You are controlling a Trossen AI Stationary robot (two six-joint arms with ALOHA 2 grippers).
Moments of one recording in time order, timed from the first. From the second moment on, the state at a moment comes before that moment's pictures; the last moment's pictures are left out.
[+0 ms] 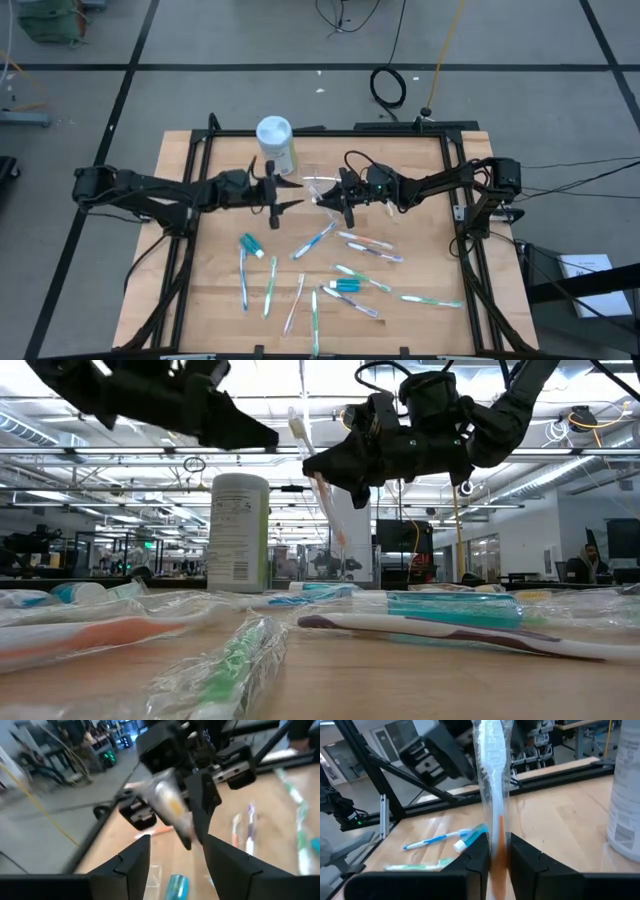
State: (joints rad) left arm 0.10 1.20 0.54 0.48 -0.04 0.24; right arm -0.20 1.72 0.75 0.88 -0.34 0.23
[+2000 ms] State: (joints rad) left arm 0.15 1.44 0.57 0.84 0.11 -0.03; right arm -0.12 1.72 0.82 0.84 -0.14 0.19
